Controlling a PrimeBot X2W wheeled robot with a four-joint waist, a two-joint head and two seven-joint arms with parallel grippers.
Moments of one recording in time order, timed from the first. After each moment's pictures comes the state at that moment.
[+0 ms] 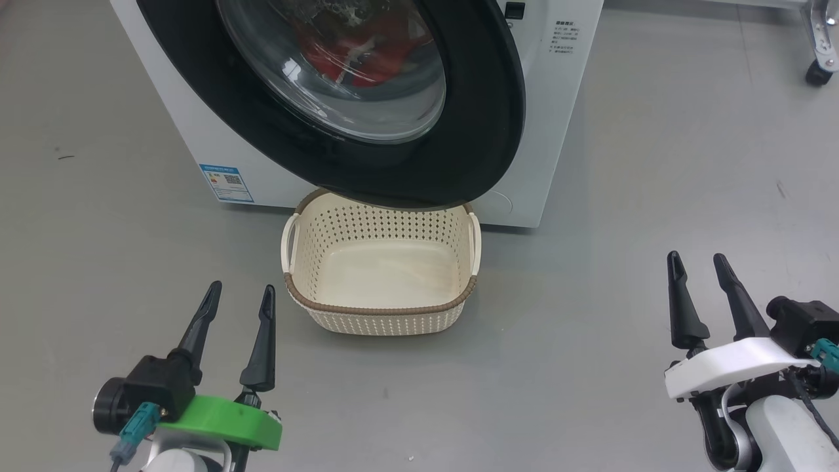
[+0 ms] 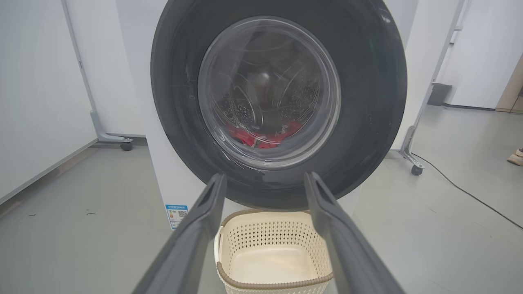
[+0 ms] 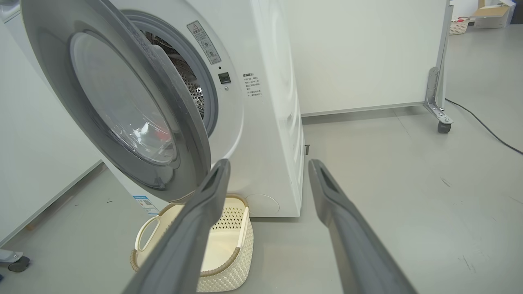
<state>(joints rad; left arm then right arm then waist) -0.07 0.03 -0.16 0.16 -0.31 -0.09 -0.25 -0.09 -0.25 0.25 0.21 0.63 0.04 -0.25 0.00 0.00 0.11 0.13</state>
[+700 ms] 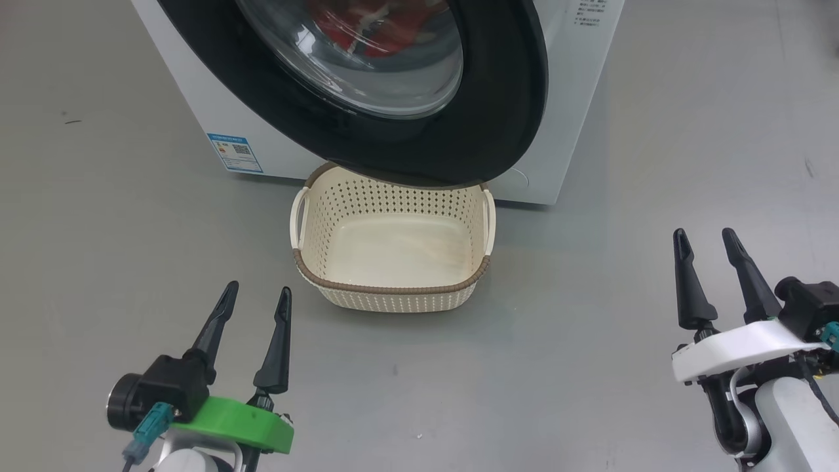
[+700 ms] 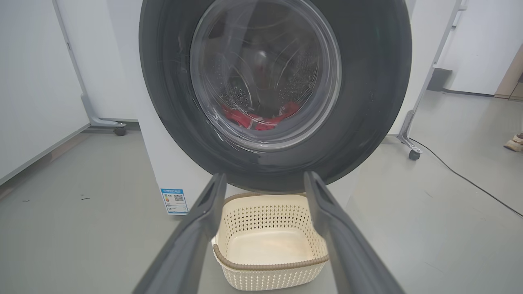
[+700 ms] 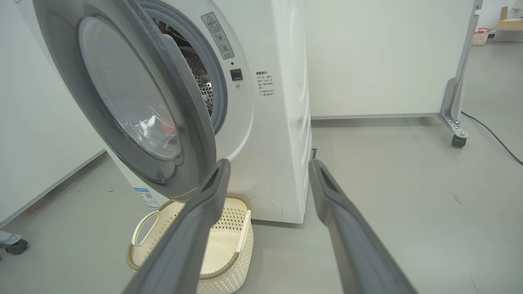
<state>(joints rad) -0.07 0.03 -0.19 0.15 -0.31 -0.10 -0.25 -0.12 -0.28 0.25 0.17 0.59 0.04 -0.25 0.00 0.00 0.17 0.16</state>
